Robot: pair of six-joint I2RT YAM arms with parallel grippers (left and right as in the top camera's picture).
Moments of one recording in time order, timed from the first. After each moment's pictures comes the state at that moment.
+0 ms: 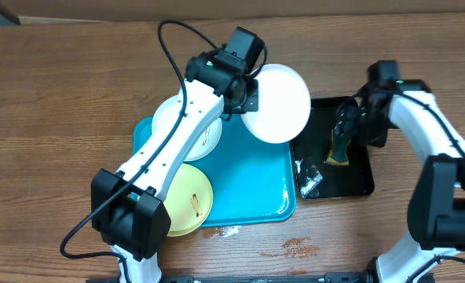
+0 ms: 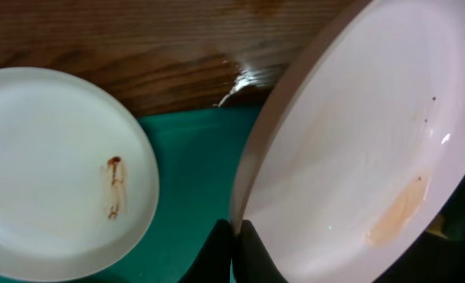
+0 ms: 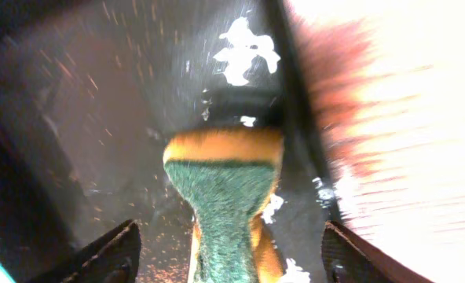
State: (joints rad) left arm -0.52 1.93 1.83 -1.08 -0.05 -0.48; right arm -0.03 1.86 1.33 -0.94 -0.15 0.27
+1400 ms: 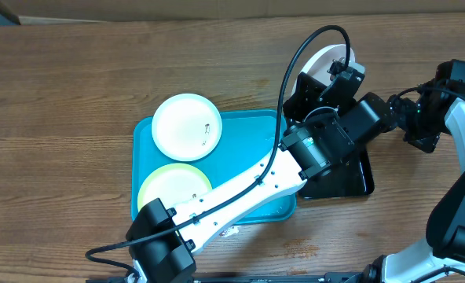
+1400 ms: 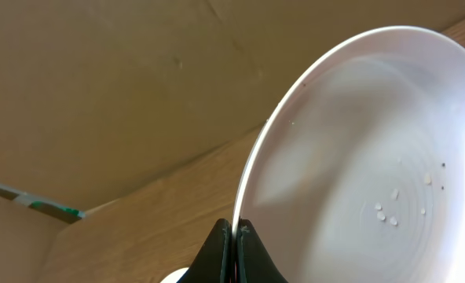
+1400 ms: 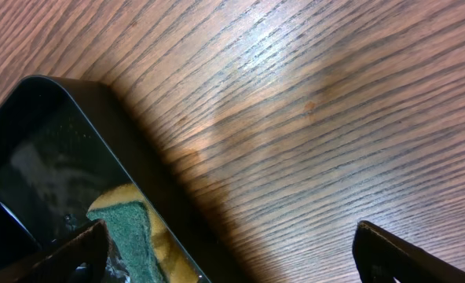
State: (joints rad) left arm -1.03 1.93 1.83 -0.61 -1.07 -0.07; right arm -0.32 1.80 1.35 -0.95 -0.20 0.26
